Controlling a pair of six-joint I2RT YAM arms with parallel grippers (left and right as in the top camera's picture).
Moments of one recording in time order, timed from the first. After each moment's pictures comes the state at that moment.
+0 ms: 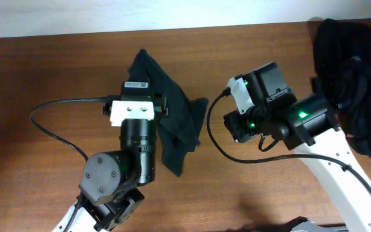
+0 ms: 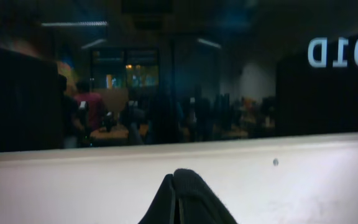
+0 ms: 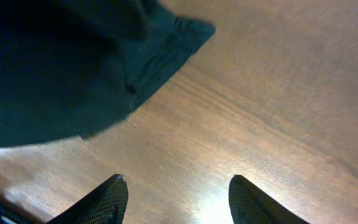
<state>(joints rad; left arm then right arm) -0.83 1.05 0.99 0.55 -0.69 0.33 0.42 1.37 1.45 -1.19 -0.08 -0.02</state>
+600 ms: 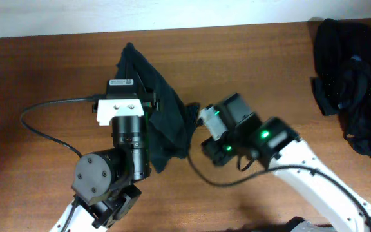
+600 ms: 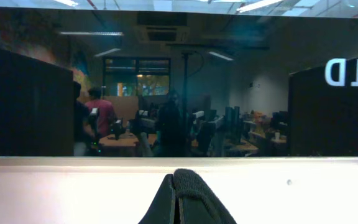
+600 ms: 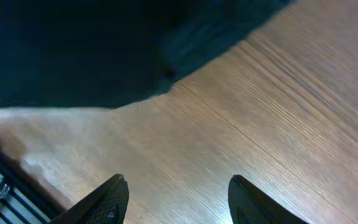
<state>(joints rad) -0.78 1.05 0.99 0.61 -0.68 0.33 0.61 1.36 1.17 -0.96 -0.16 -0.01</state>
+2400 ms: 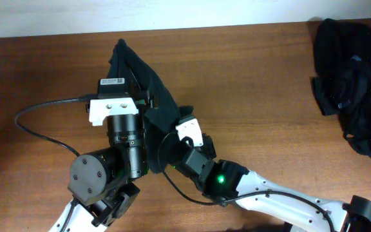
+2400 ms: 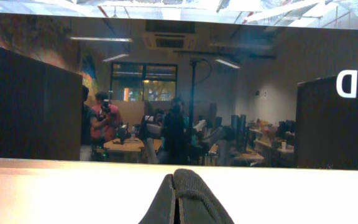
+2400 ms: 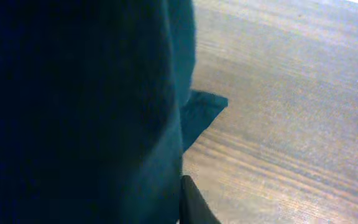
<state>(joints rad) -0.75 1.05 0.99 0.65 -0.68 0.33 0.98 1.43 0.87 -0.23 0.56 0.42</state>
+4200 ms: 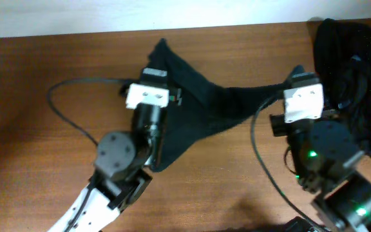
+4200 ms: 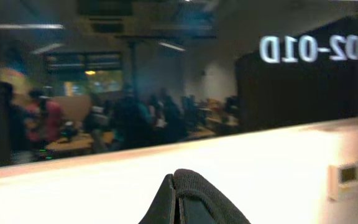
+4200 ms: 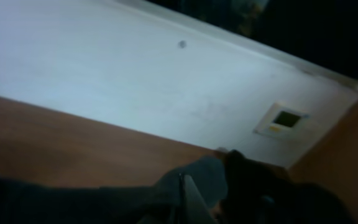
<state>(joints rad) -0.75 1.17 1.02 0.58 -0.44 0.26 0.51 0.84 1.16 -0.51 0.58 -0.22</state>
